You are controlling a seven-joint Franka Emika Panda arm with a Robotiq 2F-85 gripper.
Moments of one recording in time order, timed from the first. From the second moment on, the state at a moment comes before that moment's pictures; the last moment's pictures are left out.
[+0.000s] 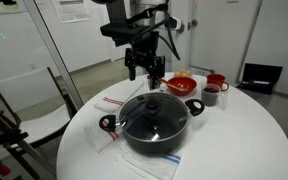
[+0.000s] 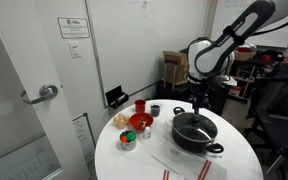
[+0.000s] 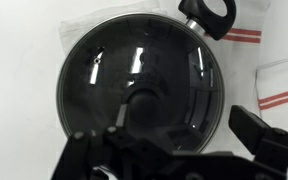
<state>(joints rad) -0.15 0.69 -0.04 -1.89 0.04 2.38 -0.26</state>
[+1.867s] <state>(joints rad) -0.18 0.91 -0.04 -1.68 0.04 2.38 -0.21</state>
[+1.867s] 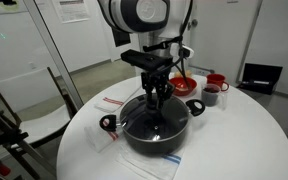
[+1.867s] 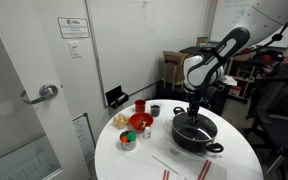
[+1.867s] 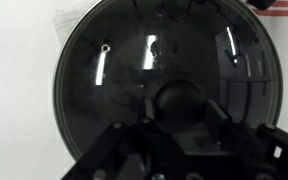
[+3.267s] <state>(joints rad) -0.07 0.70 -0.04 -1.80 -0.04 2.36 -0.15</state>
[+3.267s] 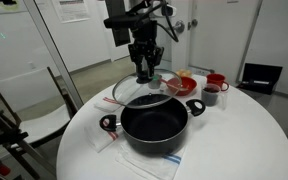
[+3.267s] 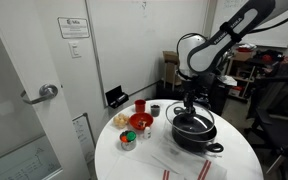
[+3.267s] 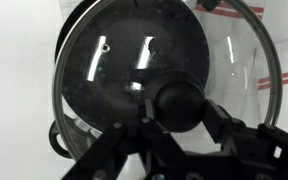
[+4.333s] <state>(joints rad) 0.20 0.72 0.00 -1.66 -0.26 2.16 -0.10</state>
